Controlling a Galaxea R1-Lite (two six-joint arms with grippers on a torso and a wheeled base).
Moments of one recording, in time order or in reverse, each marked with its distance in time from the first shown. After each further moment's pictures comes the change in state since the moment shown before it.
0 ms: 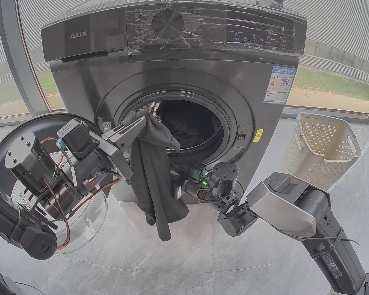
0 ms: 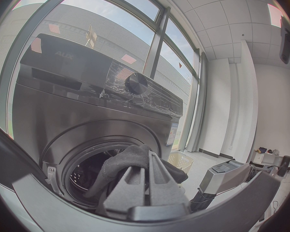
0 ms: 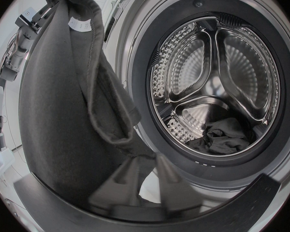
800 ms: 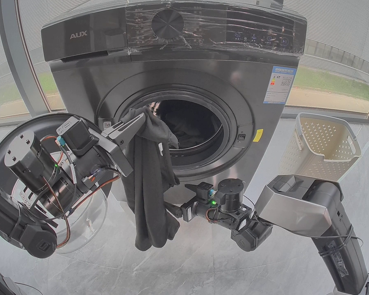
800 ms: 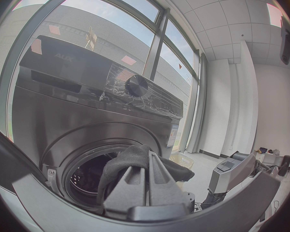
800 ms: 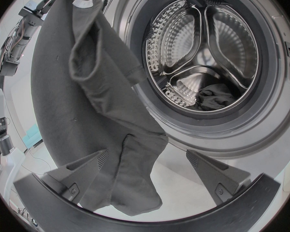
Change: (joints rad) left arm 0.003 0.000 -0.013 0.000 0.000 0.002; right arm 0.021 -0.108 0.356 0.002 -0.056 0.030
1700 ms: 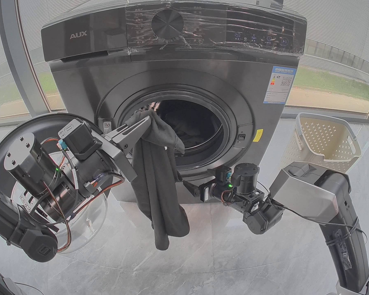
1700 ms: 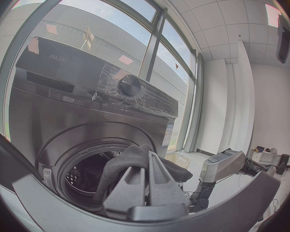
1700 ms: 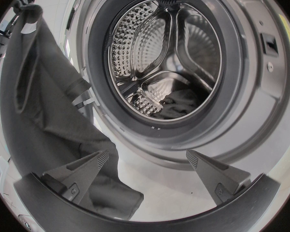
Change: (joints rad) left arm -0.032 -0.009 0.012 0.000 0.000 0.013; right arm -0.124 -0.017 -0.058 0.077 -0.071 0.007
